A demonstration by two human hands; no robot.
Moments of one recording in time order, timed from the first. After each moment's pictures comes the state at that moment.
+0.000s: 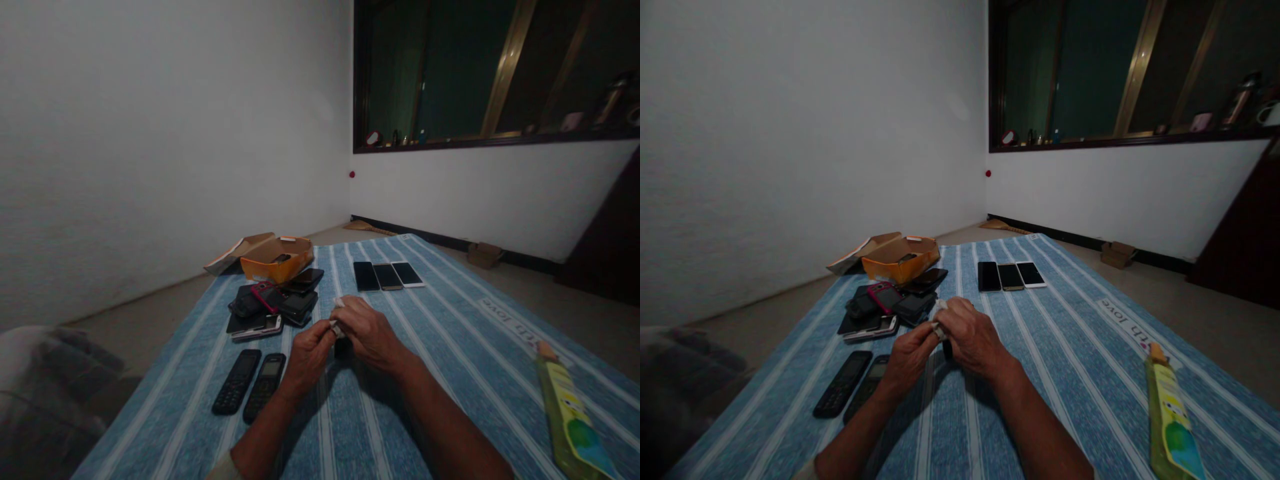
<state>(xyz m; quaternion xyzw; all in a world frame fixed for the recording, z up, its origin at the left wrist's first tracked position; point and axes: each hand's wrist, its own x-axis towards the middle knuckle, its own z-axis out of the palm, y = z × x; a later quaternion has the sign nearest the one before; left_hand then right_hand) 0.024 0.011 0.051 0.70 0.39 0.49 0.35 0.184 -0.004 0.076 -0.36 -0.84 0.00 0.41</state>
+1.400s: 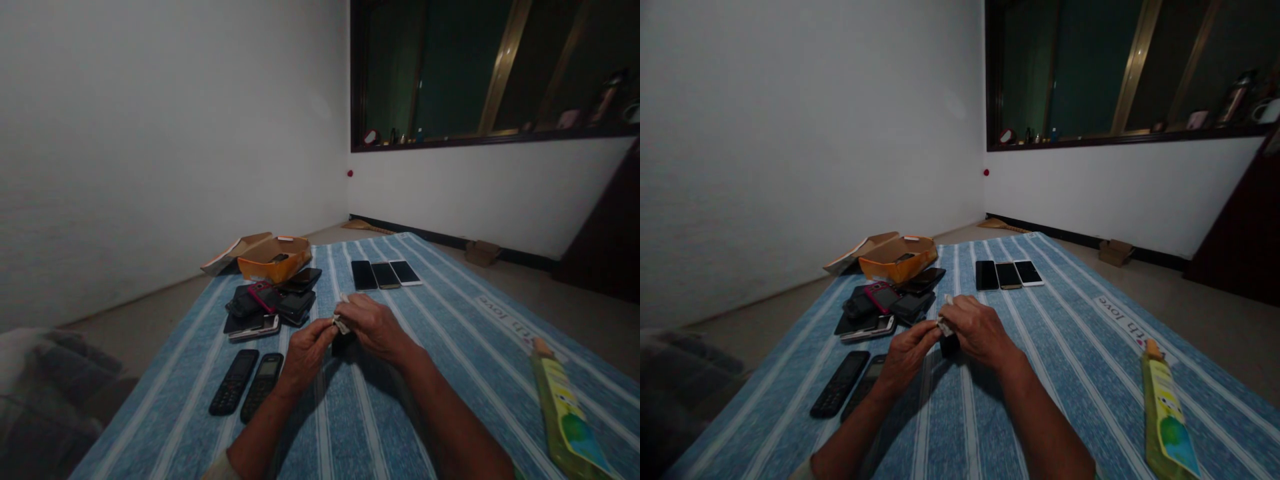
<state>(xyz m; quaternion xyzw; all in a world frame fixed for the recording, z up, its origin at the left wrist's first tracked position) 0.024 0.009 0.059 0.69 0.39 0.50 0.36 0.200 -0.005 0.085 -0.38 -0.85 -0.02 0.38</state>
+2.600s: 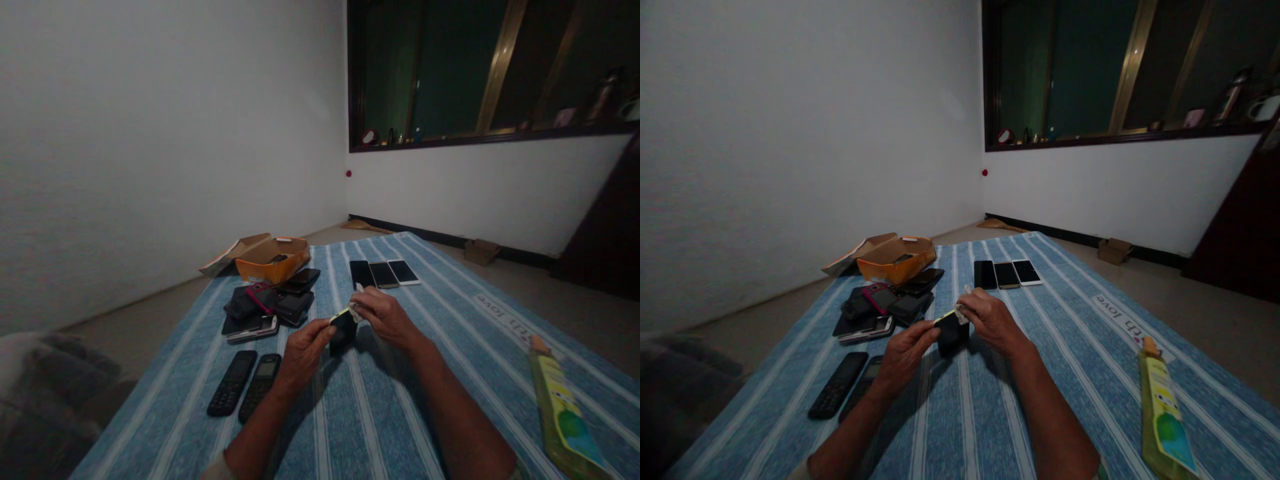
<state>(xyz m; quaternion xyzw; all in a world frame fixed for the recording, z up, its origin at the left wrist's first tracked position) 0.023 0.011 0.057 0.70 0.40 0.48 0.35 0.231 0.014 0.070 -0.39 -0.80 0.07 0.44</state>
